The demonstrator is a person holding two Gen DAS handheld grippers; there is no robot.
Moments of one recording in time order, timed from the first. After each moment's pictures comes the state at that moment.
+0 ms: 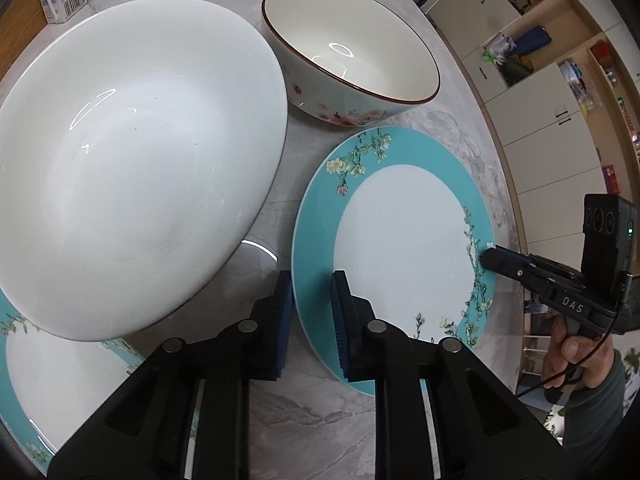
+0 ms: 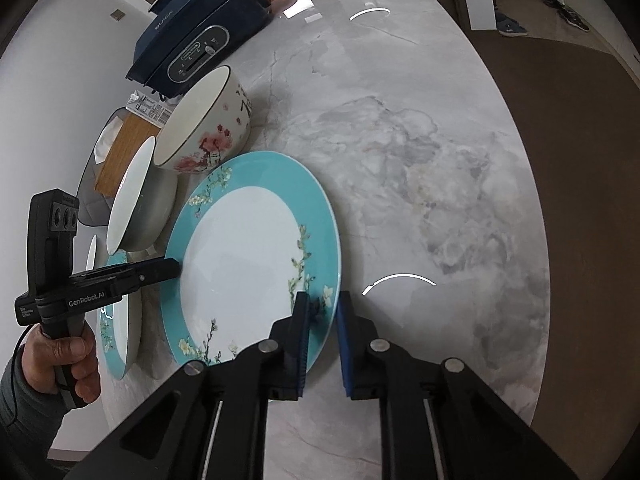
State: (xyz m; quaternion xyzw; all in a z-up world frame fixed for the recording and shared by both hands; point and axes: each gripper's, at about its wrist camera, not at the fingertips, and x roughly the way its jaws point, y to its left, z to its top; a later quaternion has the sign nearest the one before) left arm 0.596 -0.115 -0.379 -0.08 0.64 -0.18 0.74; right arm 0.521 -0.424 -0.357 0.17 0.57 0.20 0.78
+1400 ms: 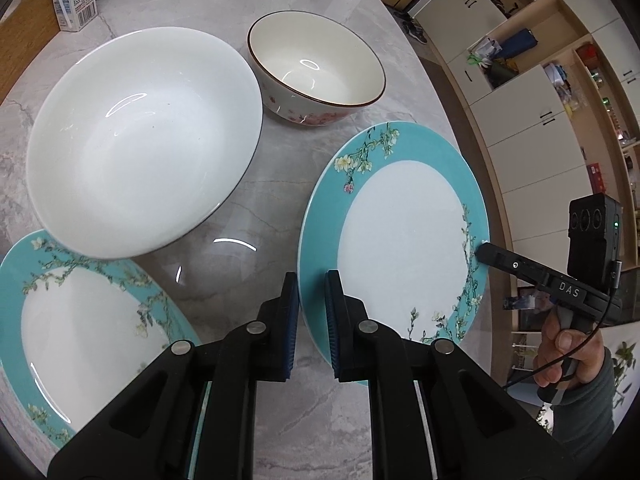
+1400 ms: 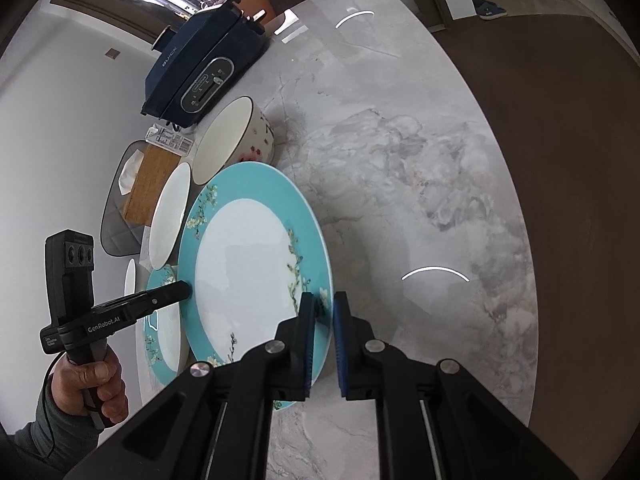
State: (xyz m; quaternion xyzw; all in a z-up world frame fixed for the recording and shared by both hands) left arm 0.580 -0.112 -0.351 -0.09 0.63 -0.20 0.74; right arm 0.488 -0.436 -0.316 0.24 0.56 0.19 0.77
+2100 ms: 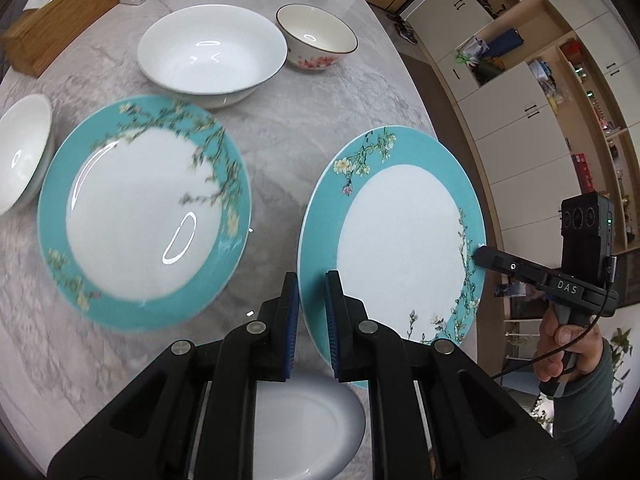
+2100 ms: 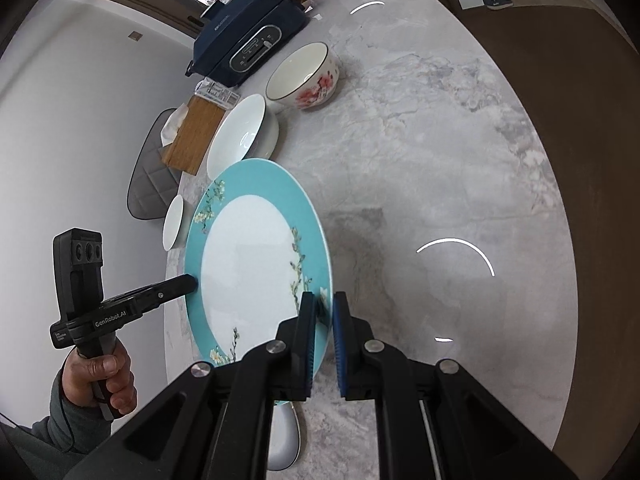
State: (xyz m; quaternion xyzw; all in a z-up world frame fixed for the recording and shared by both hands) left arm 0.450 -0.055 -0.301 -0.10 0.63 -0.21 0.74; right arm 0.356 -0.389 -0.268 0.25 0.57 0.21 0.75
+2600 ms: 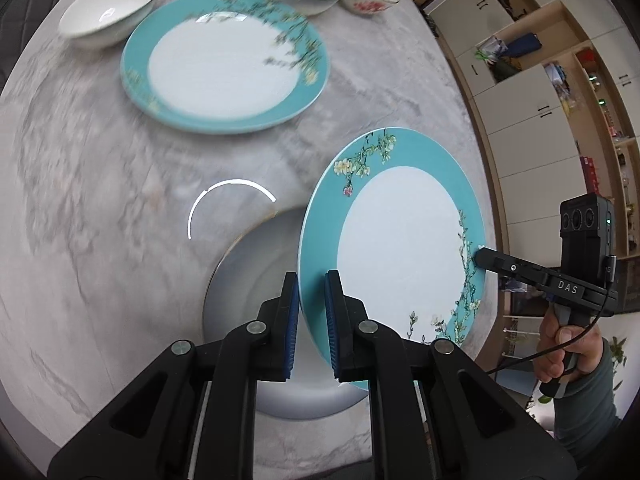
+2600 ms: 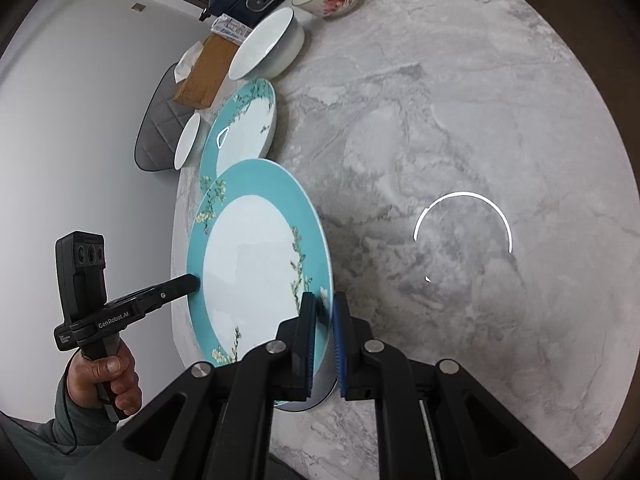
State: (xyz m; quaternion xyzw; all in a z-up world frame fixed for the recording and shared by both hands) left arm 0.298 0.023 -0.328 -0.13 0.65 -0.17 0.73; right arm 0.248 -0.328 -0.299 0.25 0.61 0.23 0.71
